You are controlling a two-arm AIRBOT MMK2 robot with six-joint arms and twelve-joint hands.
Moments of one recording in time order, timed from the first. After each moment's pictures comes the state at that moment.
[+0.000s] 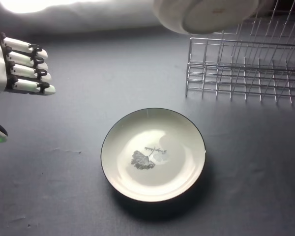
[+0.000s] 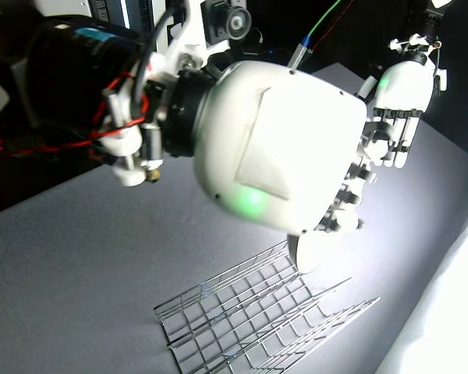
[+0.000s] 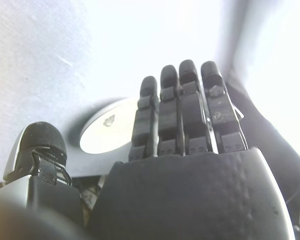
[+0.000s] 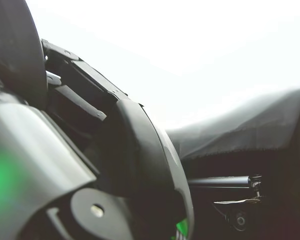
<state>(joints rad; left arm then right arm) 0.35 -0.82 1.42 1.70 -0.72 0.12 -0.01 -0.87 1.08 -0.15 0.18 -0.06</state>
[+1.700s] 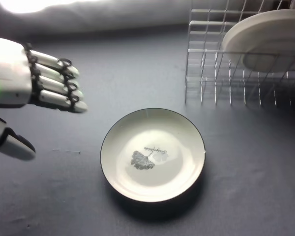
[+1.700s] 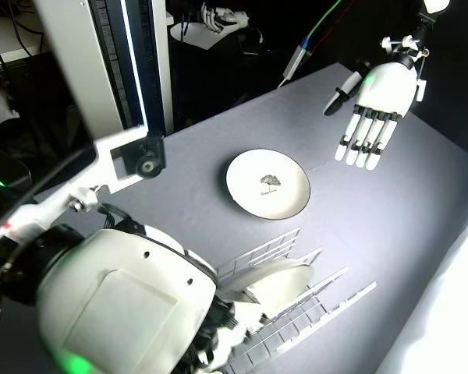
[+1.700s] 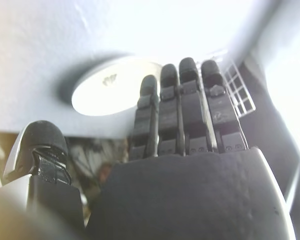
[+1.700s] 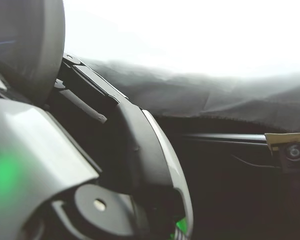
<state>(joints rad) 0.36 -0.89 1.42 1.67 -0.90 -0.08 -0.37 -0.83 1.24 -0.19 0.40 -0.12</state>
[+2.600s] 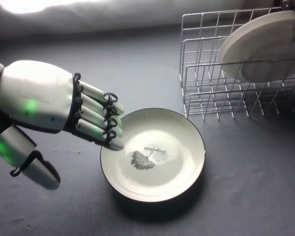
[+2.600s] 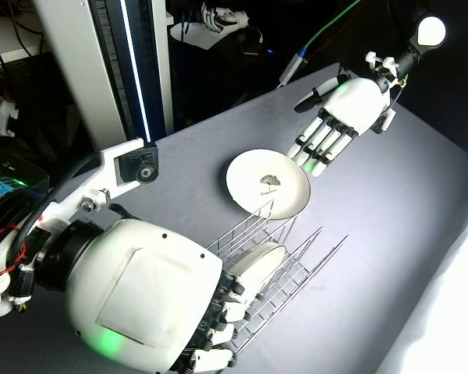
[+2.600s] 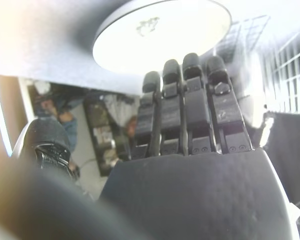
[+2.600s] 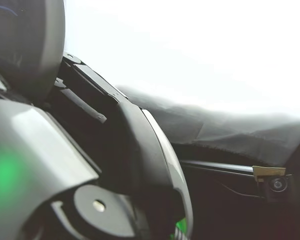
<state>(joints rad) 0.38 -1.06 1.56 1.67 -1.18 -0.15 -0.38 -0.84 1.25 -0.30 0.43 -0.18</state>
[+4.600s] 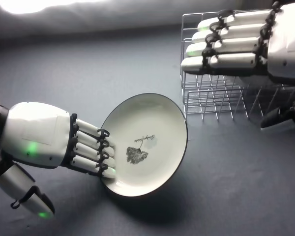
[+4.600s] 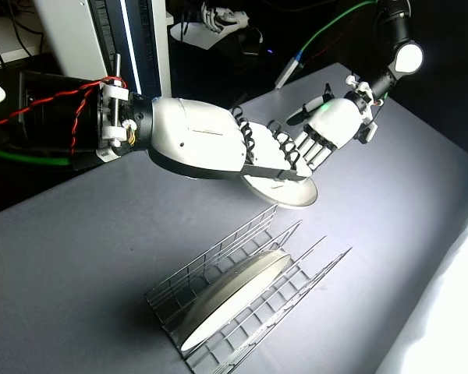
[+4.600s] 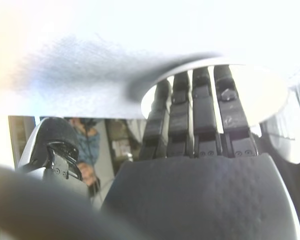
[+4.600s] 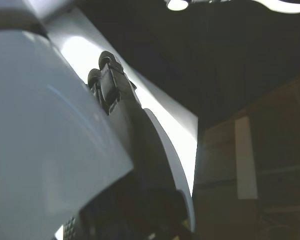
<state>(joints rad) 0.59 -1.14 1.62 1.63 -1.15 0.03 -0.28 -0.80 0.99 -1.12 0.58 -0.19</state>
